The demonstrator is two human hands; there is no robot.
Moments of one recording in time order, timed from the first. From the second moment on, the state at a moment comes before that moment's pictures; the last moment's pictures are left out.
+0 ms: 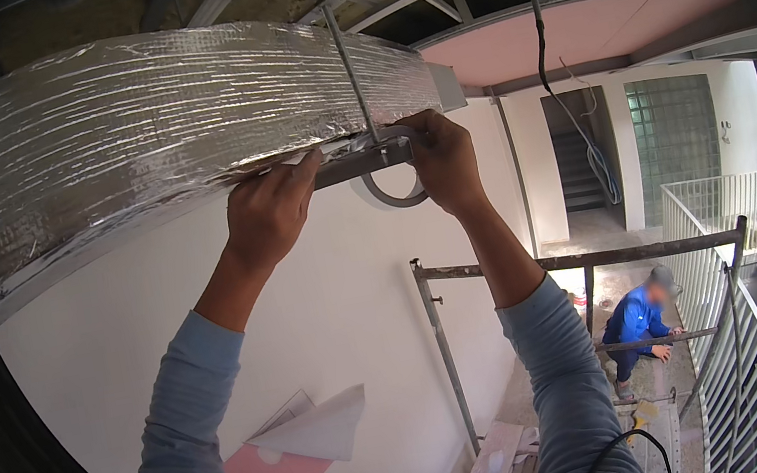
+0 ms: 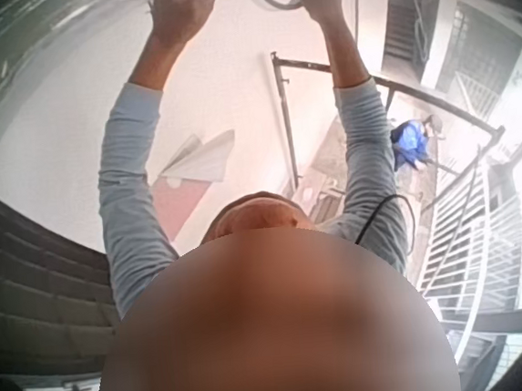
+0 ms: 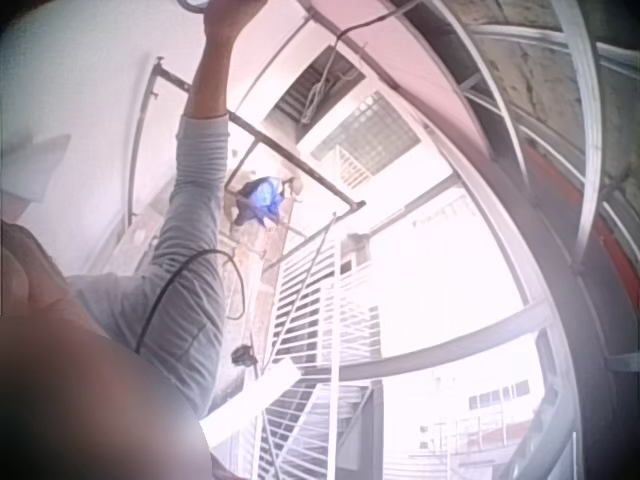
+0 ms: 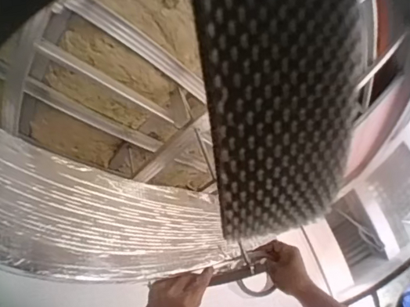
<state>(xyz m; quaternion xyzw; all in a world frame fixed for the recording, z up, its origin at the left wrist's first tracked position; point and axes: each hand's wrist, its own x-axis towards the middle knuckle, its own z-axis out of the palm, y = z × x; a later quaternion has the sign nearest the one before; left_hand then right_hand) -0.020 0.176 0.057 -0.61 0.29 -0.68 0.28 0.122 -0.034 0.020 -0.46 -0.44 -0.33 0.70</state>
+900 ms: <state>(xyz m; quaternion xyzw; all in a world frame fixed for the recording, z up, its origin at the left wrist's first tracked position) -0.006 0.161 0.050 -0.58 0.26 -0.73 0.23 0.179 -0.005 -0.006 -0.31 -0.50 -0.20 0.78</state>
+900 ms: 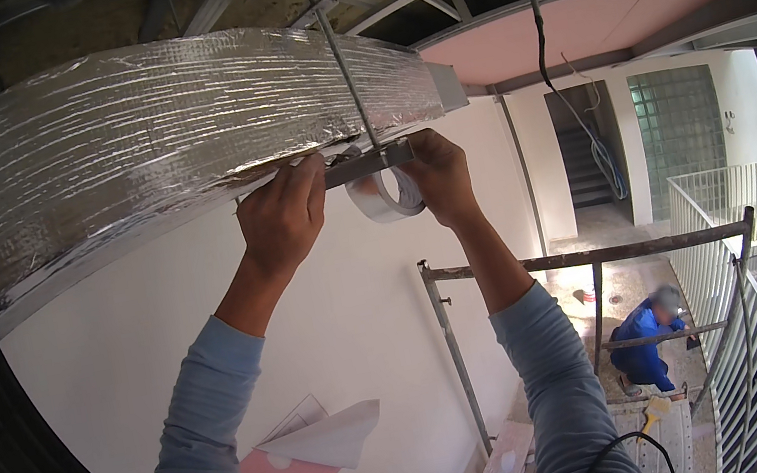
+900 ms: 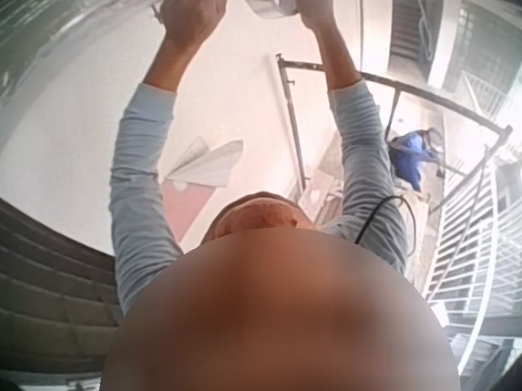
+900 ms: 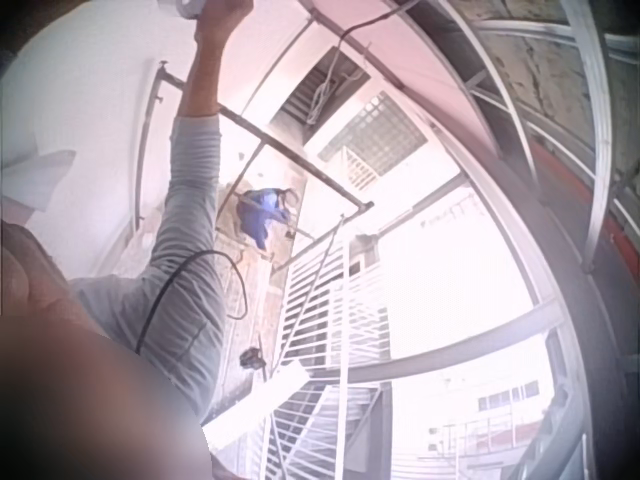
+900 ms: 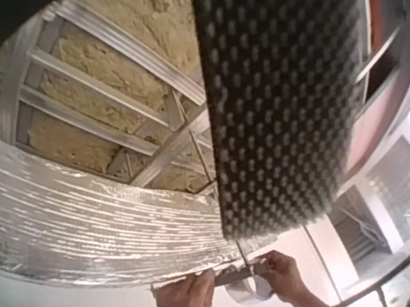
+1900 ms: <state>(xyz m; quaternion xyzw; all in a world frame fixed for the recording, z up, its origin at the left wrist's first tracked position) 0.005 0.156 0.047 -0.51 0.34 -0.78 0.12 0.169 -0.020 -0.004 -0.36 -0.46 -0.06 0.81</state>
